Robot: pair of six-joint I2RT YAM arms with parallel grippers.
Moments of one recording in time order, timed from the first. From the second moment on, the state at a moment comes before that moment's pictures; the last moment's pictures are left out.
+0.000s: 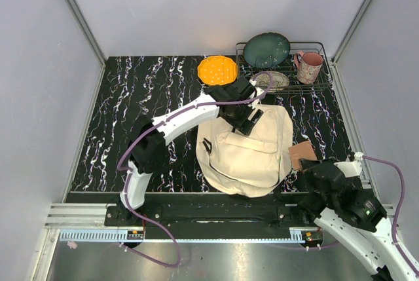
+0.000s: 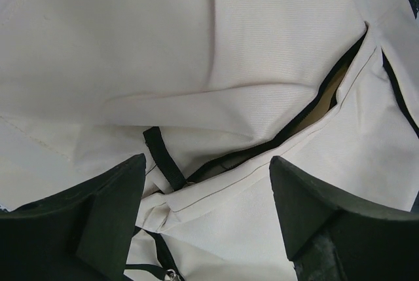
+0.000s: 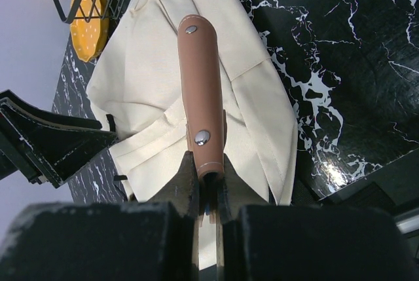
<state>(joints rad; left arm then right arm) -0.88 2.06 1.89 -0.85 0.10 -0.14 0.72 0.17 0.64 -1.17 0.63 1.46</state>
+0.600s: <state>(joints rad) -0.89 2.07 1.86 -0.82 -0.02 -0.55 0.72 0.17 0.61 -1.13 0.60 1.46</state>
